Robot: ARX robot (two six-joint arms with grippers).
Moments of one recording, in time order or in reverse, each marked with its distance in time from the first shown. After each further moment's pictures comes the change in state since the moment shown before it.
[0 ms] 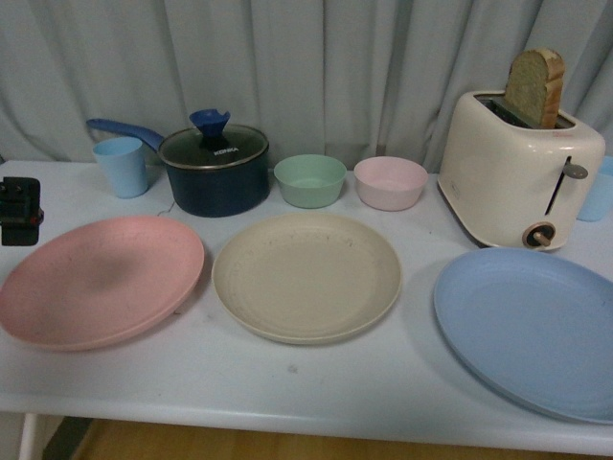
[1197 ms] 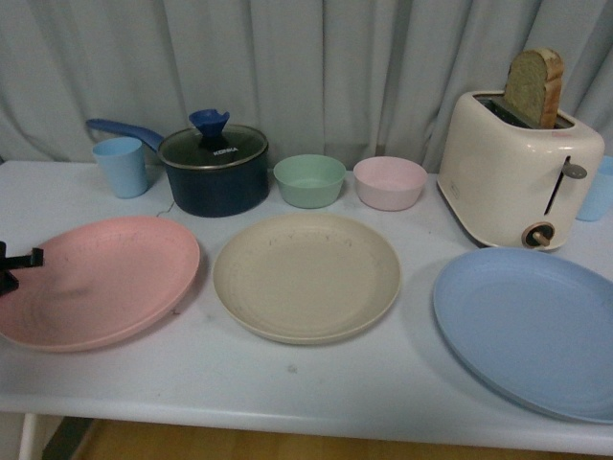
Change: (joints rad) left arm 0.102 0.257 0.203 -0.235 0.102 -0.051; right arm 0.000 0.000 0.000 0.000 0.000 0.000
